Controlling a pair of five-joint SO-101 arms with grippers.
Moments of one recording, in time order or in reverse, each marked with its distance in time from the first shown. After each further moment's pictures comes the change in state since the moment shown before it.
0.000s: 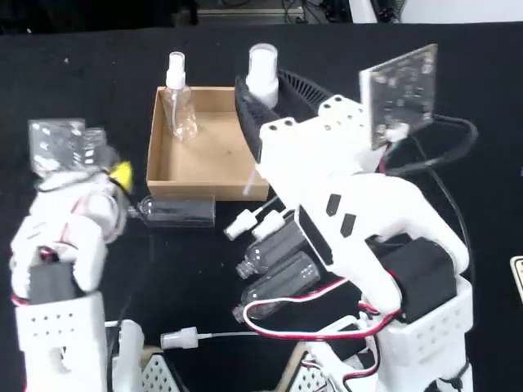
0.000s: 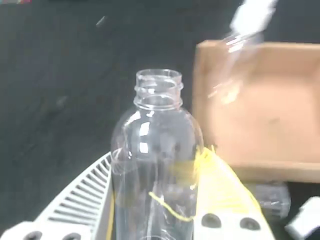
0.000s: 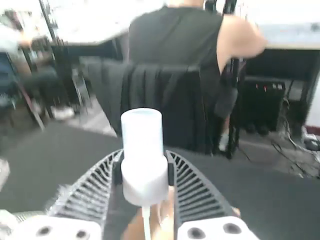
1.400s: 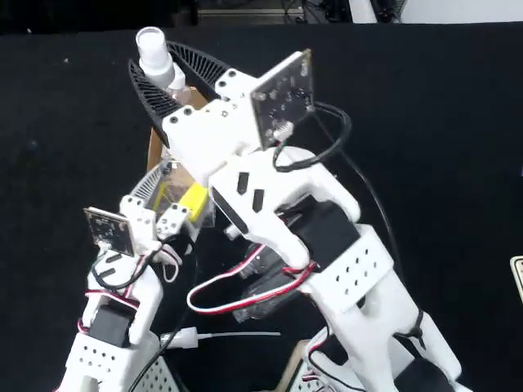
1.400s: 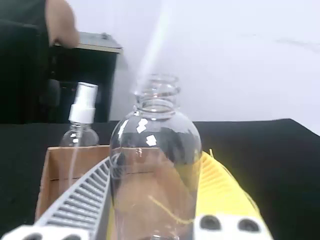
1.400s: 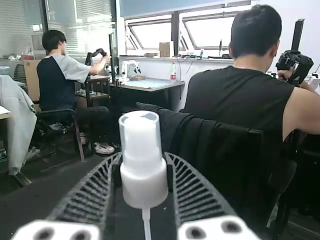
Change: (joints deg) left arm 25.8 -35.8 43.9 -42.1 15.3; right arm -13.3 9.6 11.7 -34.8 6.9
